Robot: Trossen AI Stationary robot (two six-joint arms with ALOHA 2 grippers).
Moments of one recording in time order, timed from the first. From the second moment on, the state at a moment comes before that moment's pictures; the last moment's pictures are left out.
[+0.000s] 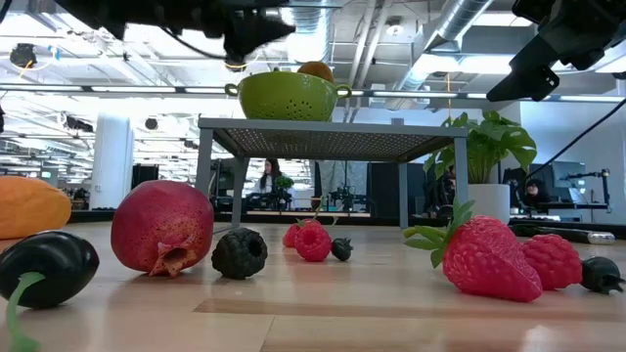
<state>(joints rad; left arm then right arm) -0.07 1.22 0.61 0.56 -0.08 0.03 0.40 0.70 0.52 -0.41 0.39 0.42</state>
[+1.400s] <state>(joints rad) -0.55 1.63 0.61 0.46 -0.16 0.27 0.40 0.70 0.52 -0.41 0.39 0.42</state>
